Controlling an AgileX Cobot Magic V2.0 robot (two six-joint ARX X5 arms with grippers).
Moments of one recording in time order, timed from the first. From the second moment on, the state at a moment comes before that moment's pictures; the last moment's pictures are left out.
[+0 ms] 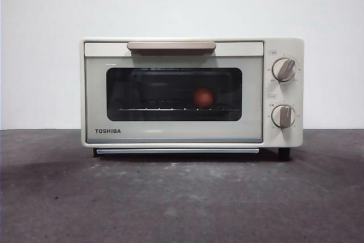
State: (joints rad) left arm -0.23 0.58 0.80 -0.56 0.30 -0.20; right arm 0.80 0.88 1.09 -0.86 0.16 0.33
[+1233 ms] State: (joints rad) left arm 0.04 0.00 0.03 -0.10 0.07 0.03; right arm 0.80 0.88 1.09 -0.86 0.16 0.33
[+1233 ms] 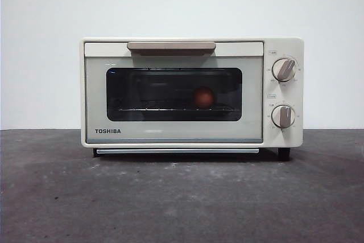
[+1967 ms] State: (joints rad) left arm 0.04 0.00 0.03 -0.18 0.07 0.01; right arm 0.80 0.88 1.09 -0.86 0.16 0.33
